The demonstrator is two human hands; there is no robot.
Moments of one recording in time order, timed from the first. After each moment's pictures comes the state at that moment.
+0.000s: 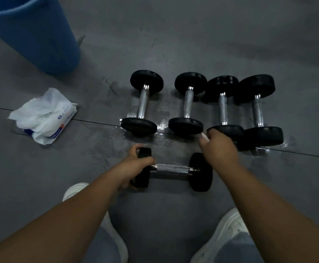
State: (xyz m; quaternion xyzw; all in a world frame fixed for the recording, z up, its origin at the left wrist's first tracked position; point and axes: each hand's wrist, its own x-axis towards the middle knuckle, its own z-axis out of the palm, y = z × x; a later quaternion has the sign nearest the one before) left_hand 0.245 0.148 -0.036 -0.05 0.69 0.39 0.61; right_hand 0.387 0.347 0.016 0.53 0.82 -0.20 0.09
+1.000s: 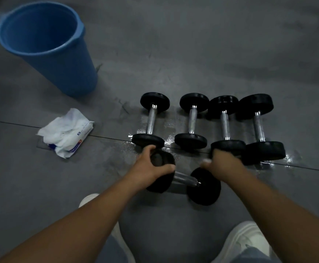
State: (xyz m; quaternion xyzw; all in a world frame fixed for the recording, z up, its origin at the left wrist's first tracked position) left_hand 0.242 0.159 0.021 0.17 0.79 0.36 0.47; right_hand 0.388 0.354 0.036 0.47 0.83 -0.18 0.26
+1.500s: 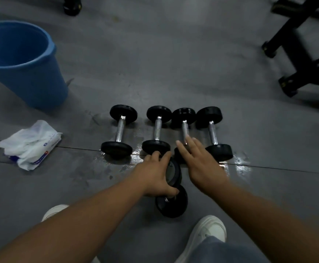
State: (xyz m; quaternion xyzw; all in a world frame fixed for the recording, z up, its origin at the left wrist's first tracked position) left_hand 0.314 0.222 0.079 0.55 0.77 0.08 0.32; right_hand 0.454 0.345 0.114 0.24 0.96 -0.06 0.09
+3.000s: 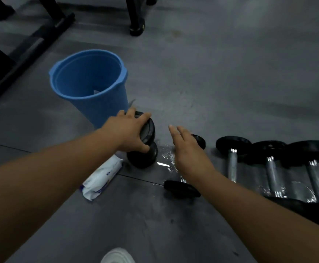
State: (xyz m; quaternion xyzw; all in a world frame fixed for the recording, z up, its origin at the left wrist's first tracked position) left_hand -0.014 0.192 0.101 0.45 0.87 -0.13 0.15; right_hand 0.161 0.306 0.054 0.22 0.94 -0.26 -0.01
